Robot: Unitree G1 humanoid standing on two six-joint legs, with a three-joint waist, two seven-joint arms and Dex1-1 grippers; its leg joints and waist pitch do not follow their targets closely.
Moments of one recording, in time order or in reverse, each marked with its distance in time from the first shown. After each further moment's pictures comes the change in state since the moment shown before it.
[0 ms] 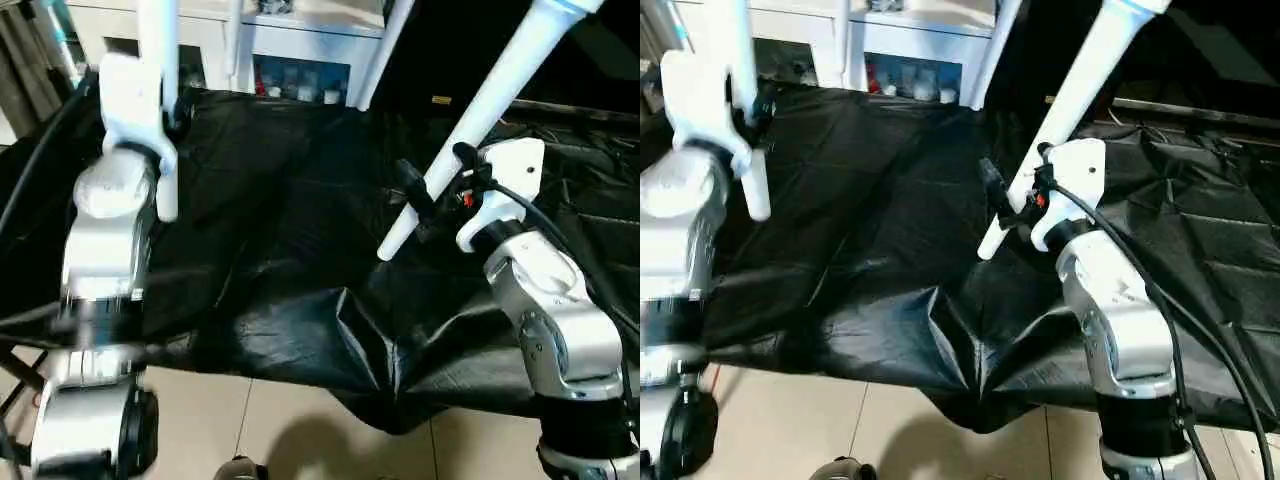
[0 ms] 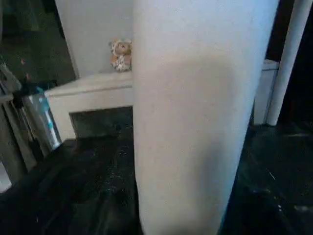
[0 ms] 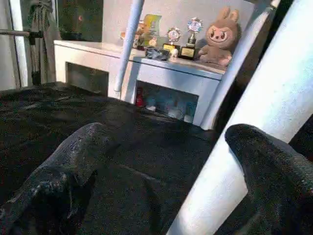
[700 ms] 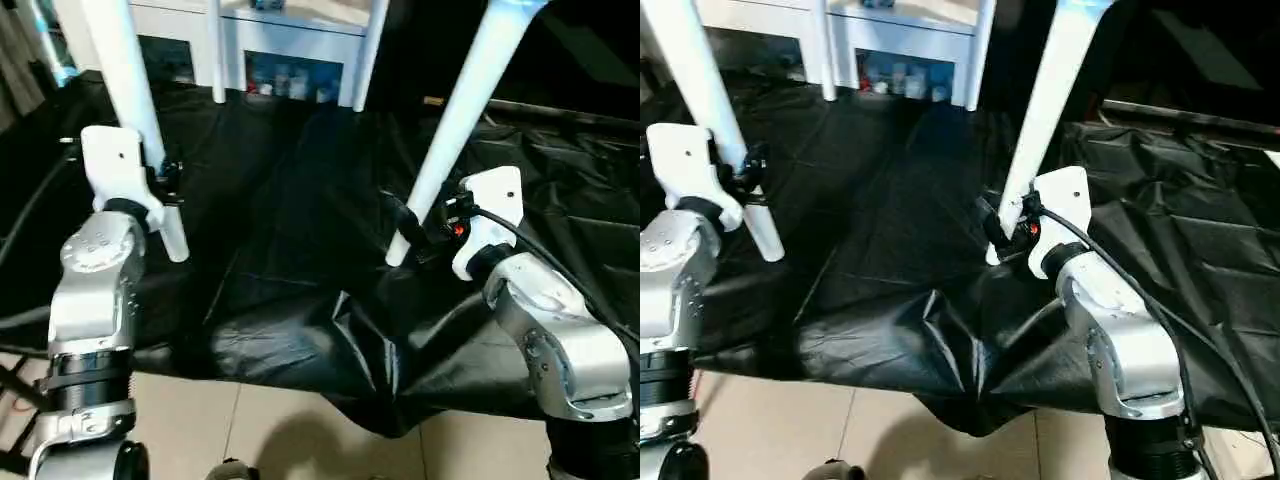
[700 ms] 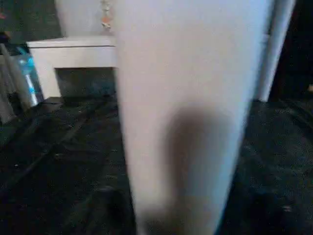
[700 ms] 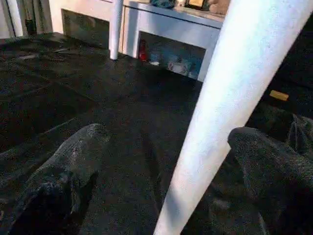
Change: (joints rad) left arm 0.182 -0.002 0.038 -0.069 -0.090 -0.004 -0.041; right arm 0.053 -0.029 0.021 -0.051 0.010 0.172 0.027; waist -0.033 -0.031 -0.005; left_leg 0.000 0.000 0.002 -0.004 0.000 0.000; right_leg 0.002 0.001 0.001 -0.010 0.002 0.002
